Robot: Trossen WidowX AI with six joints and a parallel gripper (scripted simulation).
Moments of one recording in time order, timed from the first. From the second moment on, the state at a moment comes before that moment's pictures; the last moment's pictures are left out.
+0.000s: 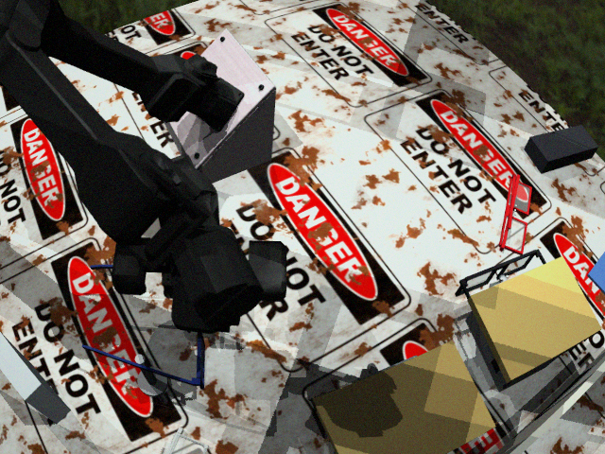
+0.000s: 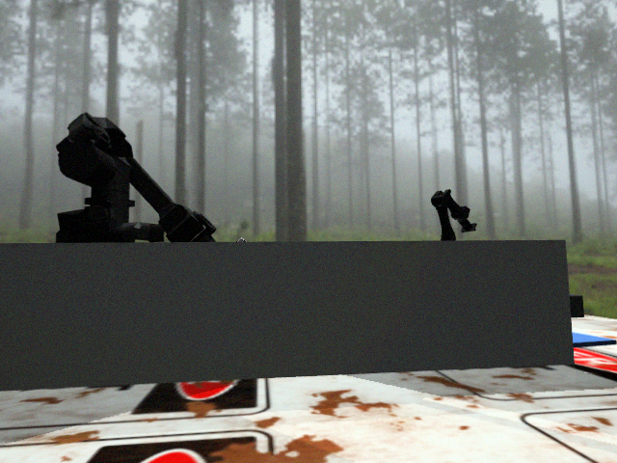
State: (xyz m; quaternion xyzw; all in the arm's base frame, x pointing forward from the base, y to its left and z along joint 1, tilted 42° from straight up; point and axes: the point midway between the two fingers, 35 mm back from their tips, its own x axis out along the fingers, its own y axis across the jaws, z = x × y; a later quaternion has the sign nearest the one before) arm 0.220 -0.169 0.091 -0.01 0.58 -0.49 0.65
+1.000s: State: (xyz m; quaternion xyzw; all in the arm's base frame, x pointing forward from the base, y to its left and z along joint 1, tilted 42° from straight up) arm 0.210 -0.158 0.083 -0.01 0.58 -0.49 0.65
